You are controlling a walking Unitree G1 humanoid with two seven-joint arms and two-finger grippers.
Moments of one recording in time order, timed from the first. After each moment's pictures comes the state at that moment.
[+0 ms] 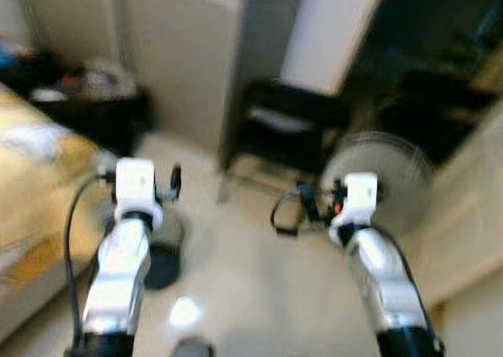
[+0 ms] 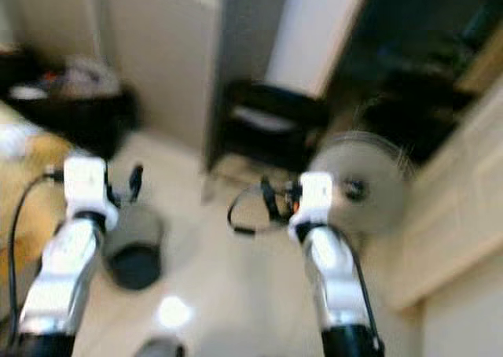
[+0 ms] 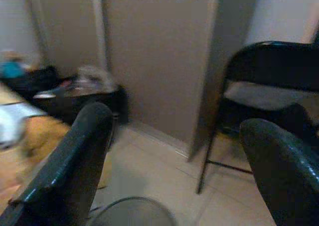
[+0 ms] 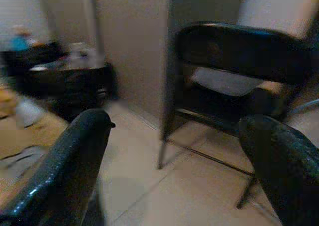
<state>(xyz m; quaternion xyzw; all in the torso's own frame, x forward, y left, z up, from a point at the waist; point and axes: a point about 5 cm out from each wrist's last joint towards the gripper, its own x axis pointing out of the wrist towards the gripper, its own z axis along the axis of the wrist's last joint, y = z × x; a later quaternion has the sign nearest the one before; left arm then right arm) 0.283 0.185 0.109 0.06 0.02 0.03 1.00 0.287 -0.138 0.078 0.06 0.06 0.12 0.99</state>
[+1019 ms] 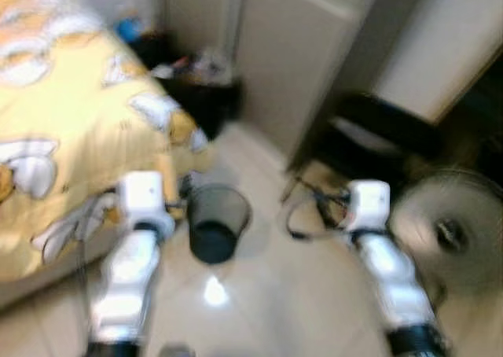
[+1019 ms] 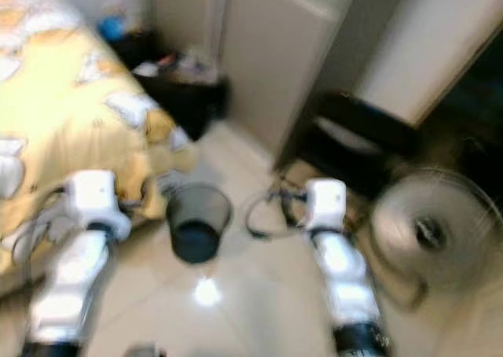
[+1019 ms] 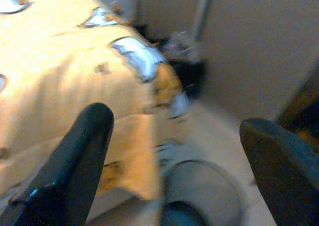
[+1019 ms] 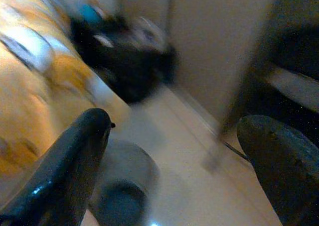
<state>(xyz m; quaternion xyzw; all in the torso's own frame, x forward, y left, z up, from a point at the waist) 0.271 0.194 0.089 0.02 0.05 0.06 1.00 0.297 -0.136 0.070 0.06 0.07 0.10 0.99</state>
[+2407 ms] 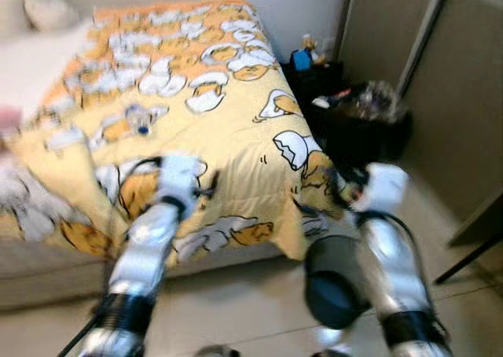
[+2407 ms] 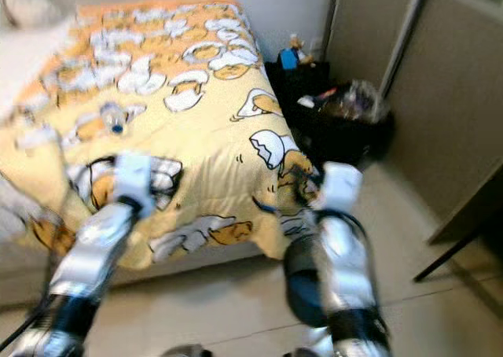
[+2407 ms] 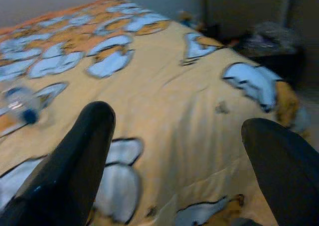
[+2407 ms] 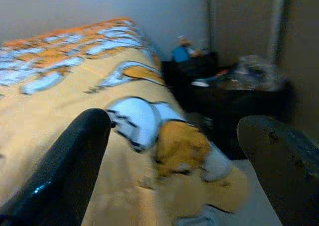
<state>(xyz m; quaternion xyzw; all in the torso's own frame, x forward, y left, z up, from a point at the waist) 0.317 0.141 0.098 0.07 0.07 -0.12 0.99 0.293 -0.176 0.075 0.04 0.03 -0.02 1.00</state>
